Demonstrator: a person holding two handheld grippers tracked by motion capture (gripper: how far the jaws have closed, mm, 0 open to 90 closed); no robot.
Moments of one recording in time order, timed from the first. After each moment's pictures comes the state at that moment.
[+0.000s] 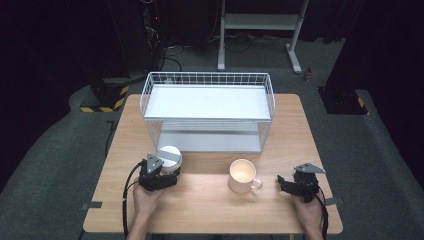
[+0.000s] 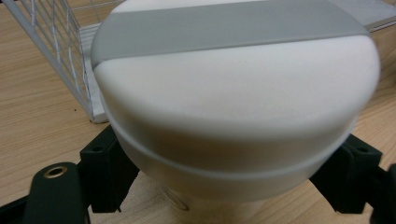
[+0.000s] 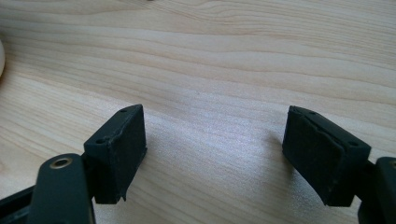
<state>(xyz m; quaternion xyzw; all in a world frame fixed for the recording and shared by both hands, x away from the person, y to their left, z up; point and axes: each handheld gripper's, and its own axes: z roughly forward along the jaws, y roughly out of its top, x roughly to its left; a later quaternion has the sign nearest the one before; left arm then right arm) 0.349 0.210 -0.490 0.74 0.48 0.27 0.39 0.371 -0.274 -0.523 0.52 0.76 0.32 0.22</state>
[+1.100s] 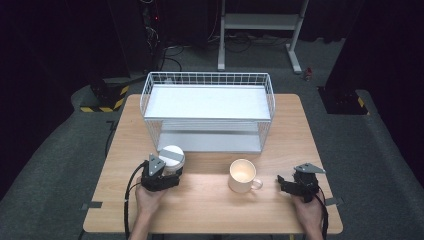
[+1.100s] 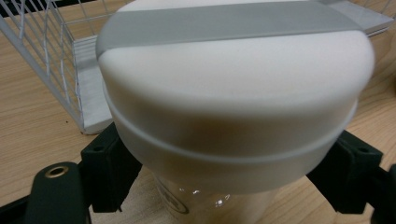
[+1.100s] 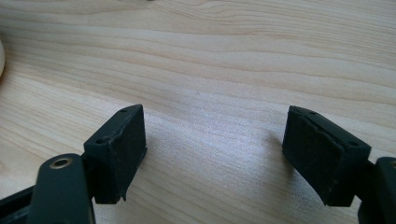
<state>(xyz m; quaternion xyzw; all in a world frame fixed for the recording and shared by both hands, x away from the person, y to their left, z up) 0.350 0.203 -0.494 0.74 0.47 0.28 0.41 0.371 -0.274 -0.523 0.52 0.76 0.32 0.22</state>
